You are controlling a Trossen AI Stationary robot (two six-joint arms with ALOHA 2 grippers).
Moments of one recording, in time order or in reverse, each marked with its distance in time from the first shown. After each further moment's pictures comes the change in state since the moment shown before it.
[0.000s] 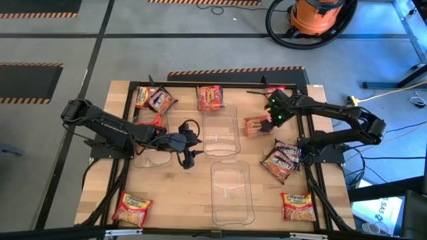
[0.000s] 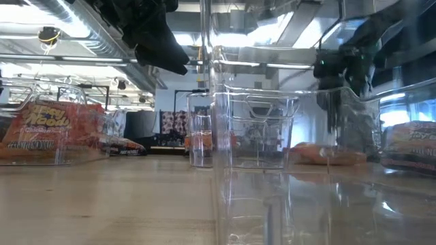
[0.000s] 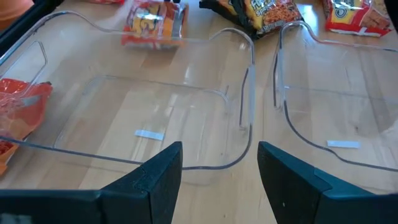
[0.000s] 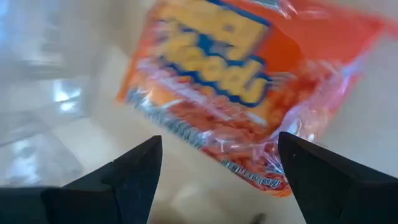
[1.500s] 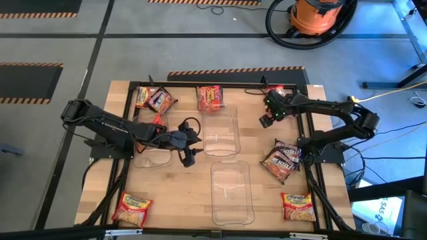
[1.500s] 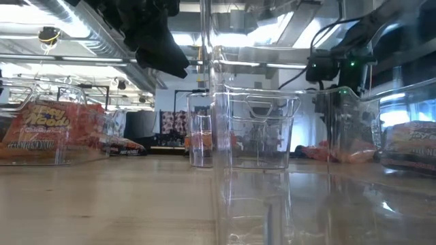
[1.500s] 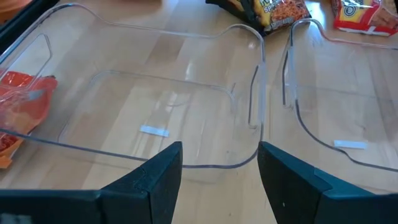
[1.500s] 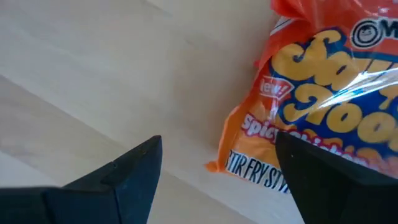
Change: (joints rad) left arm 0.028 0.000 0.000 -0.016 0.022 -0.006; right arm 0.042 0.114 0.038 -0.001 0.459 0.011
